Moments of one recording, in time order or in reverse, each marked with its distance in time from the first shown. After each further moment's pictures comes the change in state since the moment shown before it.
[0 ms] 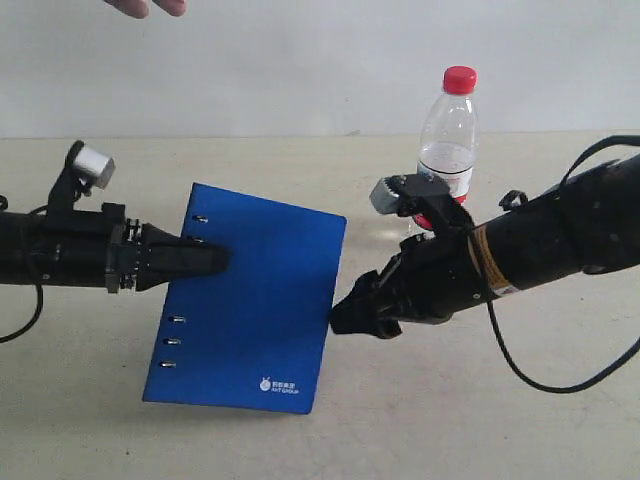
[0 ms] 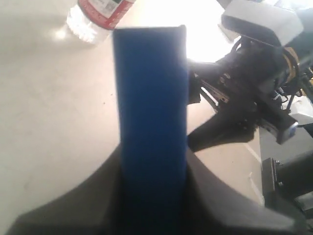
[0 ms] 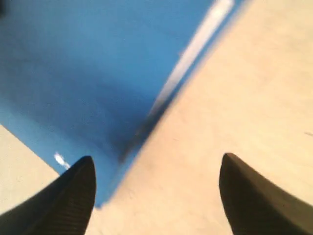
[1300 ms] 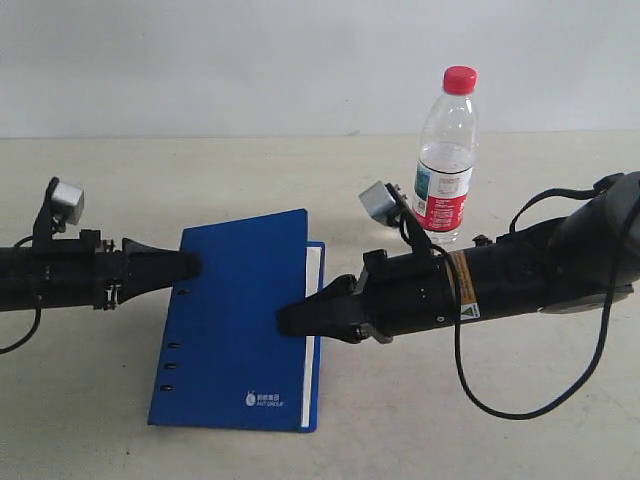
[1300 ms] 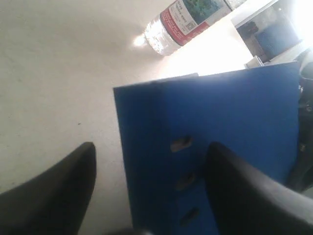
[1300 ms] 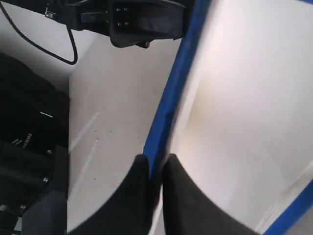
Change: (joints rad) left arm 0.129 0.209 -0.035 -0.078 0.010 0.045; right arm -0.002 0.198 0.000 0.328 -0.493 -0.299
